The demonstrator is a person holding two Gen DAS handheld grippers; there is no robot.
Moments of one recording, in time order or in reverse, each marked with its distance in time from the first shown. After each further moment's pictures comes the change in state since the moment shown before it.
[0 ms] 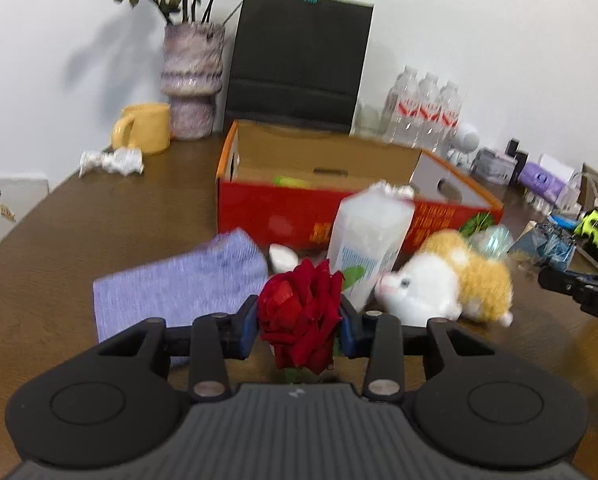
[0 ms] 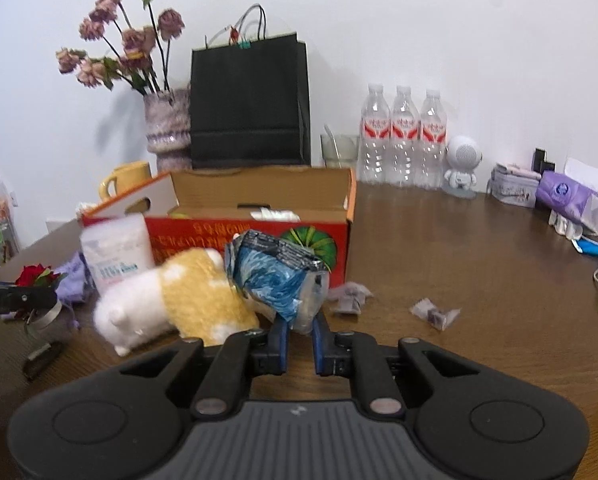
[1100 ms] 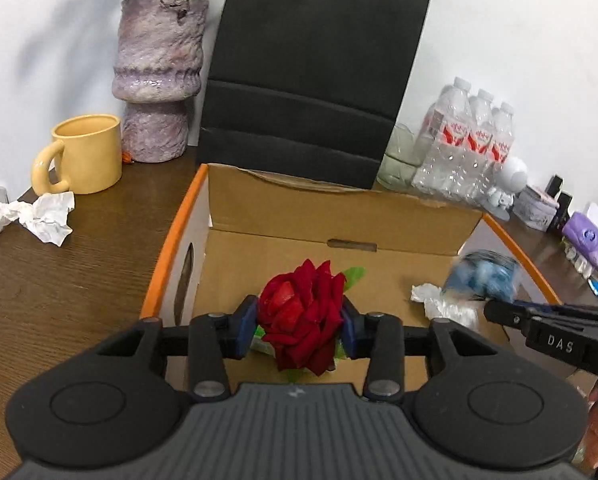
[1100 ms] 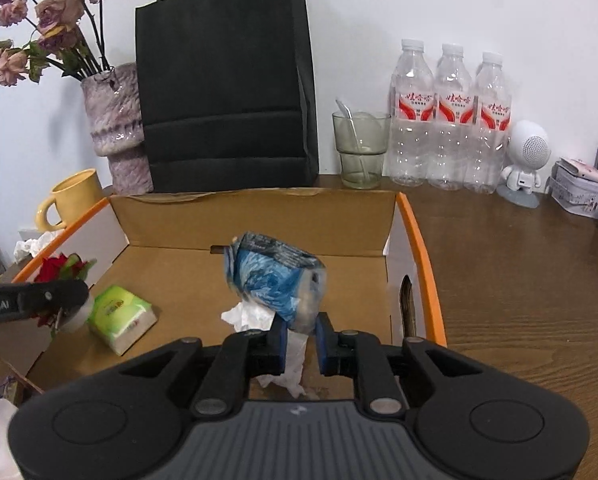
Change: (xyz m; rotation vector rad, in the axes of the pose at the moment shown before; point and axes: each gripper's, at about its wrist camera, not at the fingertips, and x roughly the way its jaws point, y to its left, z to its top) left arm 0.170 0.011 0.116 -0.061 0.066 -0.017; right arm 0.194 0.003 0.104 0.050 0.162 -0.008
